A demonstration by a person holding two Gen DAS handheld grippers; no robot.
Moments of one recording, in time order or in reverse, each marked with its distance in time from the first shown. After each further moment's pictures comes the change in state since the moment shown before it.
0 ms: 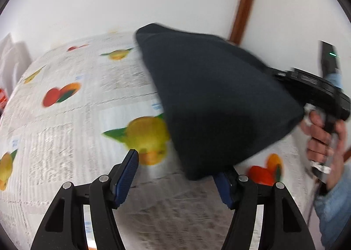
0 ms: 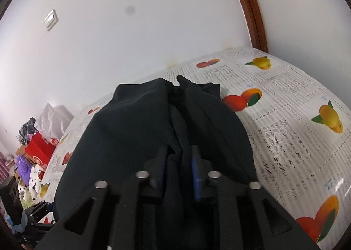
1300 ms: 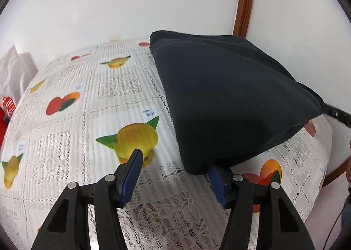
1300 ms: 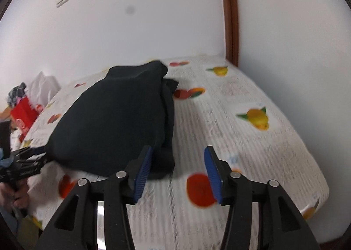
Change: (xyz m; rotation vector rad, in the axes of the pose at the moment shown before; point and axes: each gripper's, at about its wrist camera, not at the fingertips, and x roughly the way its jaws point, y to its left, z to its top) left arm 0.007 -0.028 0.004 0.017 -0.024 0.108; right arm -0.109 -0.047 -0.035 -0.177 0.071 -0.140
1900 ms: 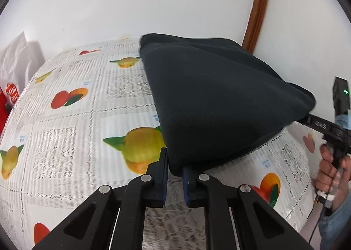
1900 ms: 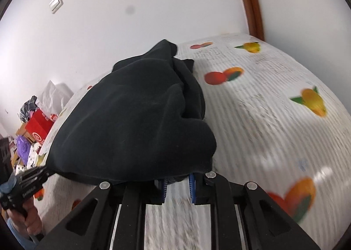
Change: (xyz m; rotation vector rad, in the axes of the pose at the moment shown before) left arm -0.007 0.015 0.003 -0.107 -0.011 -0.002; right arm 0.093 0.026 0.018 0.098 0.018 0.113
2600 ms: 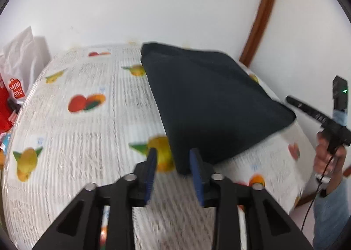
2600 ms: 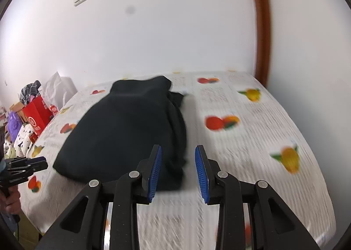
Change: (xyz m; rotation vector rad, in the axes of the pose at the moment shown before) left arm -0.045 0.028 0.027 -0.053 -0.009 -0.040; right arm -0.041 0.034 0.052 -0.211 -0.083 -0.039
